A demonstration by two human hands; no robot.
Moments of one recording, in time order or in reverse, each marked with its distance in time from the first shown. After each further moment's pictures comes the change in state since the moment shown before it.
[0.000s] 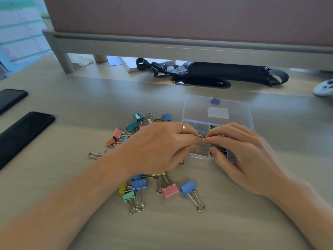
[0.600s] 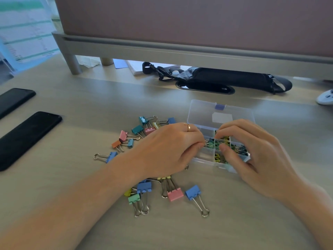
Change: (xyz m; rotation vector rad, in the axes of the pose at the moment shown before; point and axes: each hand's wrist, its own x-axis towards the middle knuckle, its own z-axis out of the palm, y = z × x) left_hand 0.005 0.003 0.002 -0.138 0.089 -0.081; right_hand 0.010 -0.003 -0.015 0.092 0.057 0.062
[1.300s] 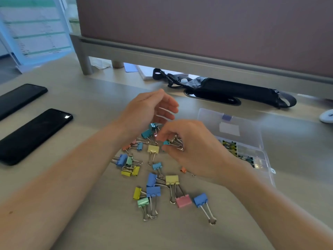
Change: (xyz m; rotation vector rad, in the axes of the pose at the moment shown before) left_hand -0.002 -0.056 -0.050 -0.969 0.336 -0.678; right_hand 0.092 -0.075 0.055 0.173 -0.360 0.094
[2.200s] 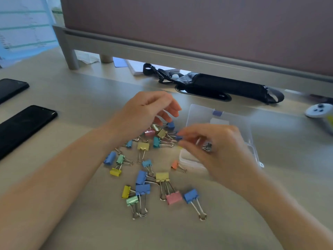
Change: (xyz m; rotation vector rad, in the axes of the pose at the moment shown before) left_hand -0.005 0.003 0.012 0.209 -0.114 0.125; right_hand -0.051 0.020 -0.018 0.026 0.298 0.024
